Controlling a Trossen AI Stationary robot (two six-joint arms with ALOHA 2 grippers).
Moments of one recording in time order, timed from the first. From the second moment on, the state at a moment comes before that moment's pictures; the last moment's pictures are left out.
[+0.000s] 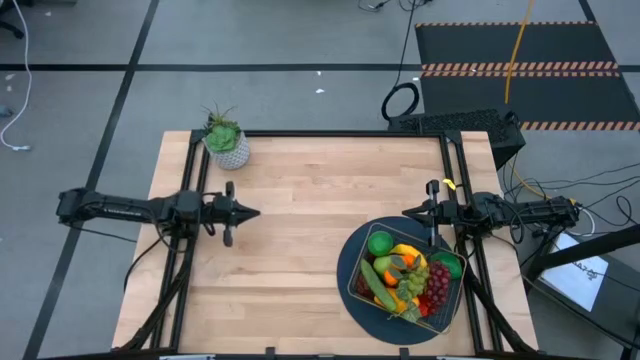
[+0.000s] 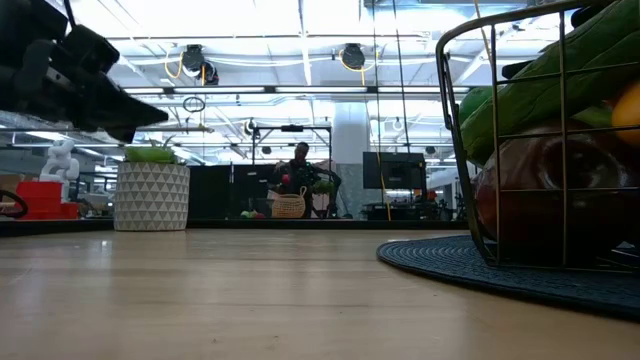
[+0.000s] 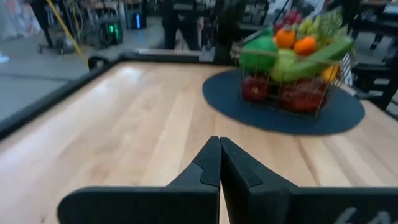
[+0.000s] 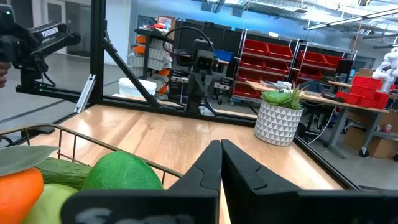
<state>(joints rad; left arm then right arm) -0.02 0.36 0.01 0.21 -0.07 -0.03 0.10 0.01 0.02 0.07 0.10 -0.16</state>
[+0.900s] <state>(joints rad) -0.02 0.00 0.01 0.02 -0.08 0.04 0.10 0.01 0.02 0.07 0.10 -0.16</state>
